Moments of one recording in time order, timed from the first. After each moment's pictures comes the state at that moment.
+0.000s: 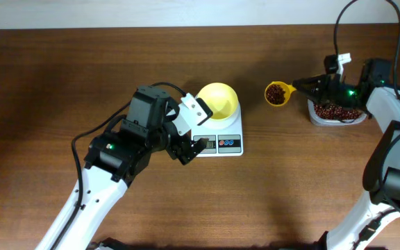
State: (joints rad) left arm -0.43 1.24 1.16 -0.72 0.27 0.45; right arm -0.30 2.05 1.41 -0.60 -1.48 0.06
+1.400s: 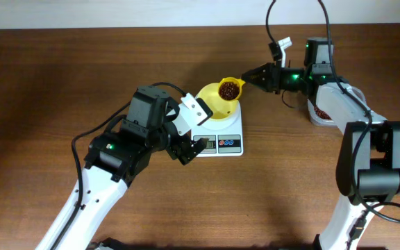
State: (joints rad) left arm -0.43 1.24 1.16 -0.72 0.27 0.45; right arm 0.02 2.05 1.40 -0.10 -1.28 0.48
